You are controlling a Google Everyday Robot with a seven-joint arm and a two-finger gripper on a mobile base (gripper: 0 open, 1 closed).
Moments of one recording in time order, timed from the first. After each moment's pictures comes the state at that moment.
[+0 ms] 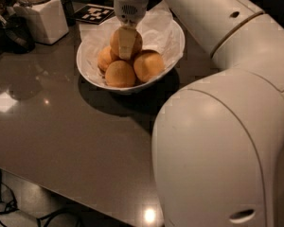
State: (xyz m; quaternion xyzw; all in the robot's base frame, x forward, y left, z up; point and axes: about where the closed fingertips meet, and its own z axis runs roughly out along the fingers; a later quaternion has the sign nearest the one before) arm 0.684 0.041 0.920 -0.69 0.72 -0.02 0.12
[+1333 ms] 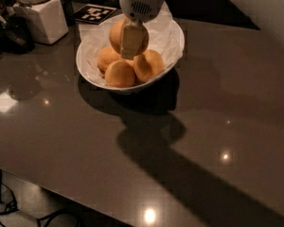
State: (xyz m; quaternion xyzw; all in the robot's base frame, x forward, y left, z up) arm 0.599 0.029 0.979 -0.68 0.70 -0.04 0.22
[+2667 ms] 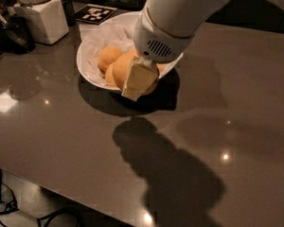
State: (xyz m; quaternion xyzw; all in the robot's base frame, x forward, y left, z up) arm 0.479 0.012 0.966 -0.62 0.75 0.04 0.24
